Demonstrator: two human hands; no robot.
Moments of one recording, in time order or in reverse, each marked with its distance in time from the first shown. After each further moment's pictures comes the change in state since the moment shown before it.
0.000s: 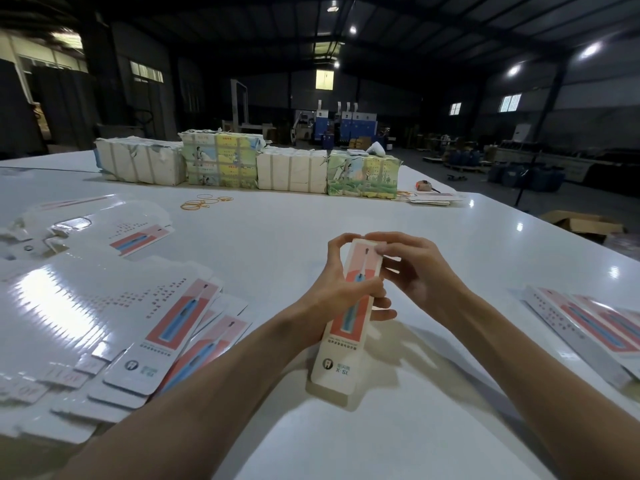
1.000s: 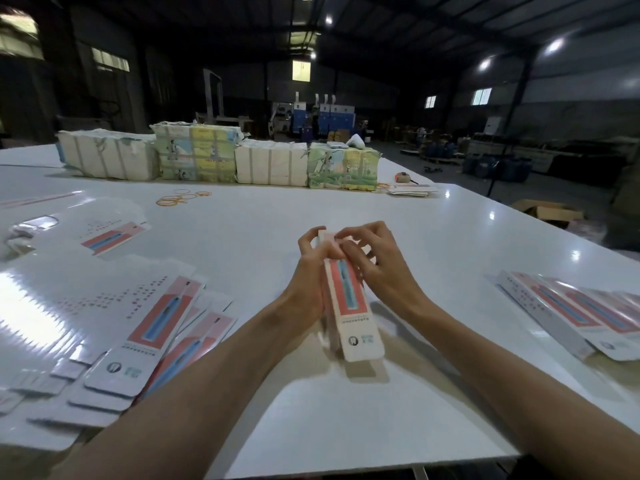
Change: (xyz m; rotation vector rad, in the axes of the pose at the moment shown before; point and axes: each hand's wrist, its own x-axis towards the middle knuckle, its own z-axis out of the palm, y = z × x) left_hand 0.006 -0.002 -0.001 -0.349 0.153 0.082; right_hand -0.007 0.024 0.023 -0.876 0.108 -0.413
